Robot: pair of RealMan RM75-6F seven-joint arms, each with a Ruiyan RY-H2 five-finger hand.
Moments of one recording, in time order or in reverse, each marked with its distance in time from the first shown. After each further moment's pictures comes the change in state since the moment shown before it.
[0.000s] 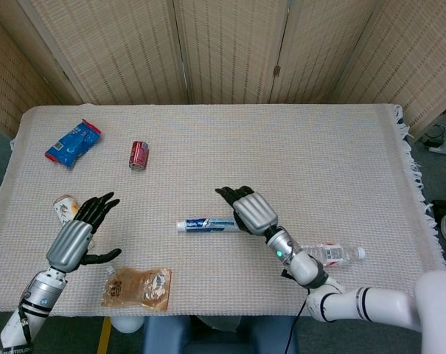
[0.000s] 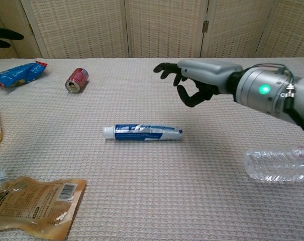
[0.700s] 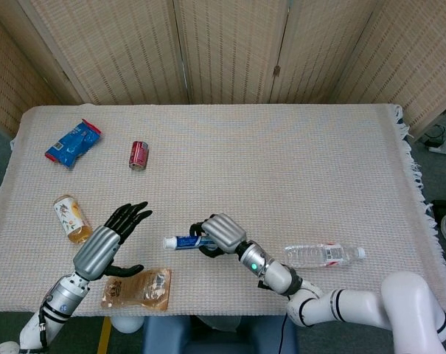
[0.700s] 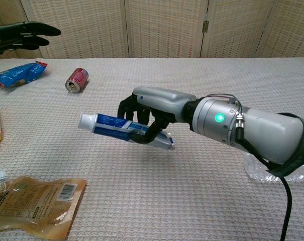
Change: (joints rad) left arm -0.052 -0.054 0.023 -0.051 0.141 -0.008 -0.029; right arm 0.071 -0.198 0.003 0.163 -0.163 -0.128 0.266
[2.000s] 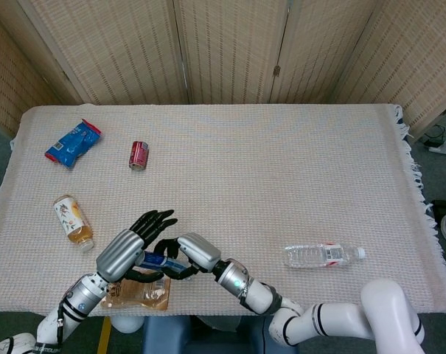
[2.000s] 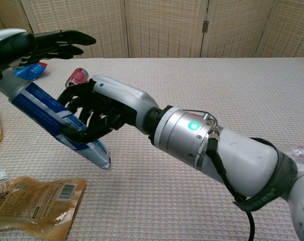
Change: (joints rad) left arm -0.072 -0.040 -0.006 -0.035 0.011 -0.111 -0.025; right arm -0.010 -0.153 0.023 -0.036 -0.166 0.140 0.529
